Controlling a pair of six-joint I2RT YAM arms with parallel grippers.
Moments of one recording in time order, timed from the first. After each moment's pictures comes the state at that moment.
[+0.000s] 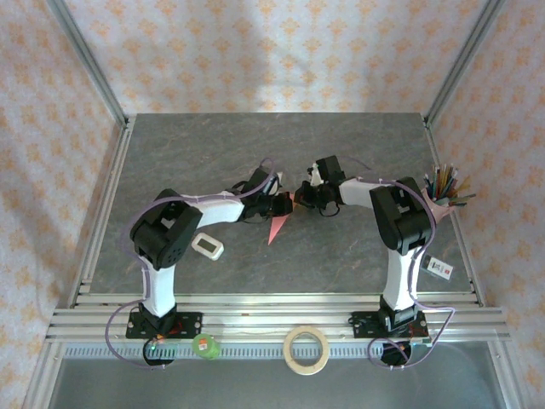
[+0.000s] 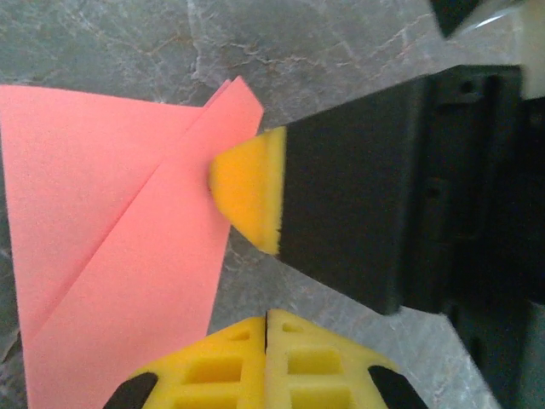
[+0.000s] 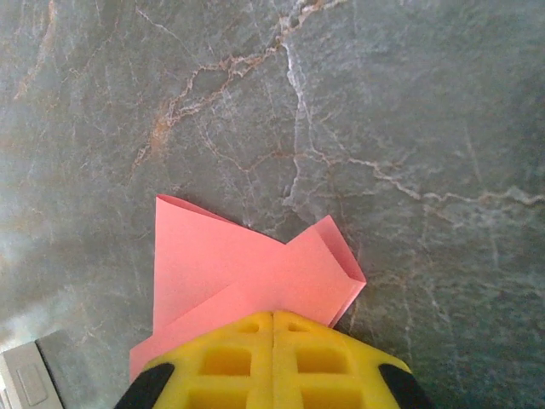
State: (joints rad) left arm -0.60 1.95 1.13 0.00 0.32 -0.71; right arm 0.37 1.98 1.12 -0.13 -0.51 0.60
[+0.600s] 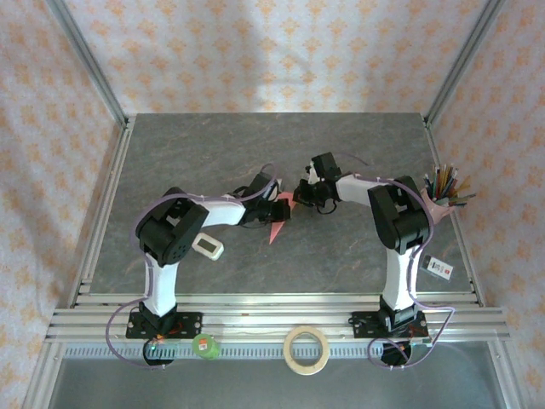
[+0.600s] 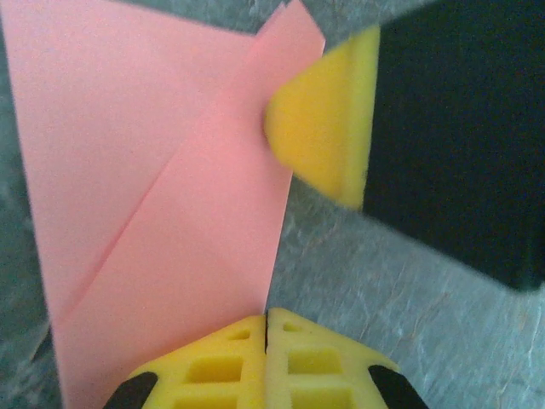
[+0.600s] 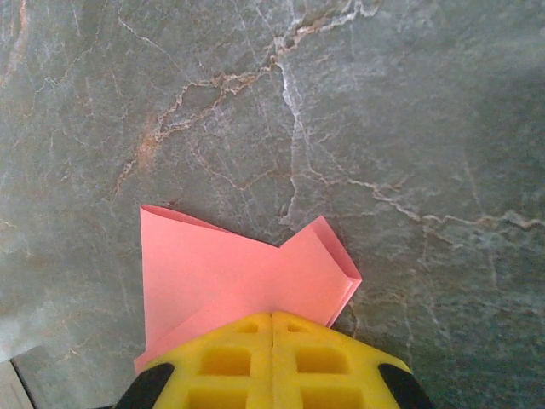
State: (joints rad) left arm -0.60 1.97 1.08 0.02 0.31 -0.67; right arm 0.39 2.00 1.19 -0.22 -0.44 0.60
